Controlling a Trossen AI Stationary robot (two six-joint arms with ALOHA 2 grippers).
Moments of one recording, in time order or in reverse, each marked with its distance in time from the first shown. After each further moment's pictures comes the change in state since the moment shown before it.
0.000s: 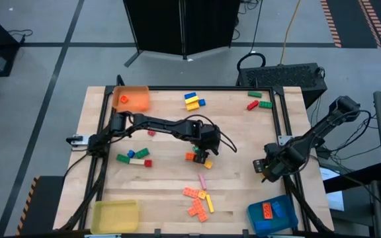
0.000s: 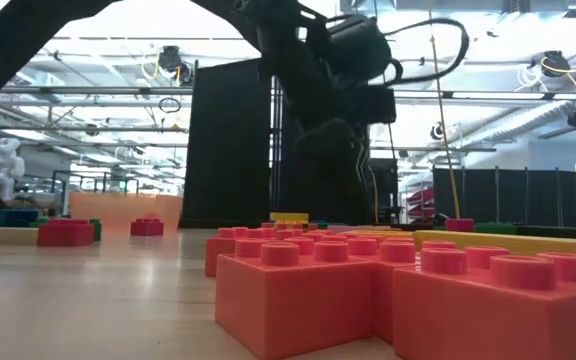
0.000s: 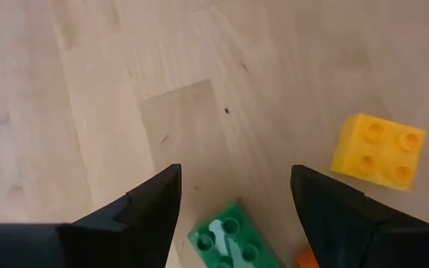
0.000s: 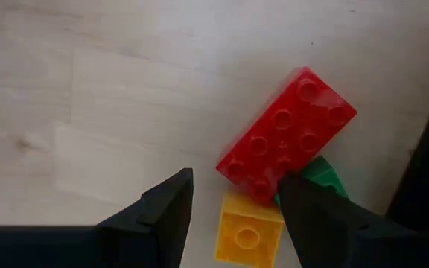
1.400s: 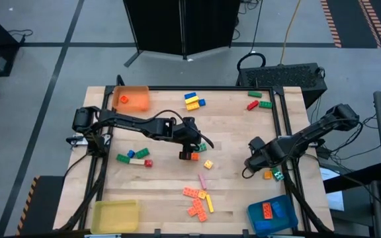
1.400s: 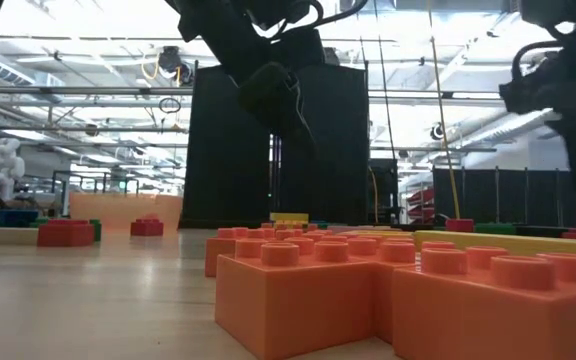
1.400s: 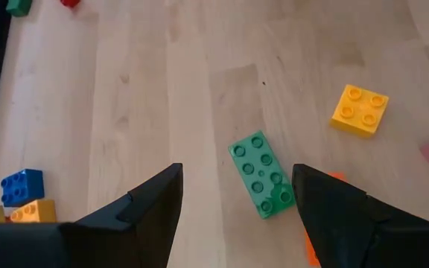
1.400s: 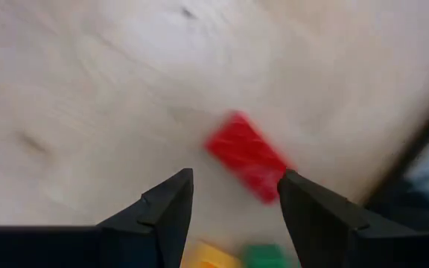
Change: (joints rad) left arm -0.021 -0.416 -0.463 0.257 -0.160 -0.104; right arm -0.271 0.225 0.260 -0.217 0.079 -0.734
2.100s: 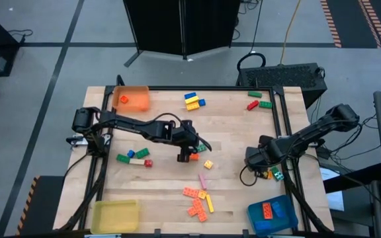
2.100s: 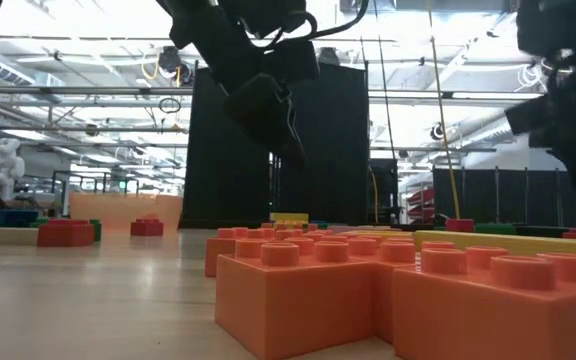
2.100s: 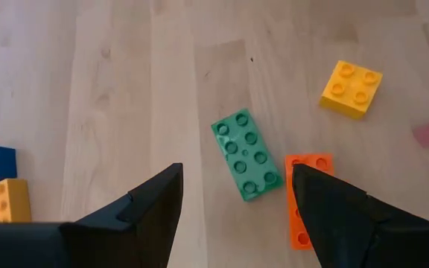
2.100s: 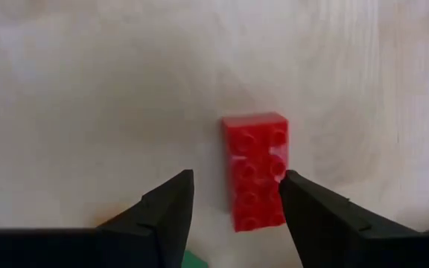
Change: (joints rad) left arm -0.017 0.000 -0.051 0.011 0.000 -0.052; right arm -0.031 0.002 -0.120 0.152 -0.067 -0.705
